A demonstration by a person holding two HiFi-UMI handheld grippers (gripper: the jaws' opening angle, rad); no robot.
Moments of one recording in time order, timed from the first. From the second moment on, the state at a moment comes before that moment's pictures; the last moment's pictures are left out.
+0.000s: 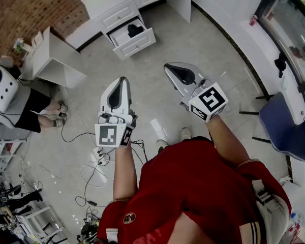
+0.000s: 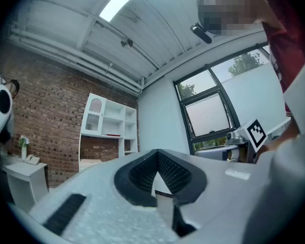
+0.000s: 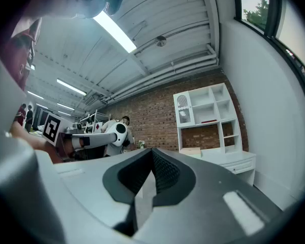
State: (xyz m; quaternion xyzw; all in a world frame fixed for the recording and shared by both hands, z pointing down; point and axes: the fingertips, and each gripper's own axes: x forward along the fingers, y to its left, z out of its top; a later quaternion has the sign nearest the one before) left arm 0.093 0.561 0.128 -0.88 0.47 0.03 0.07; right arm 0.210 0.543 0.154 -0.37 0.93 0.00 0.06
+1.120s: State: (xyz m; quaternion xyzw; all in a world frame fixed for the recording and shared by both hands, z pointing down) left arm 0.119 0.473 0.149 -0.85 0.51 0.01 0.08; right arm 0.252 0.449 0.178 -0.34 0.94 -0.03 0.08
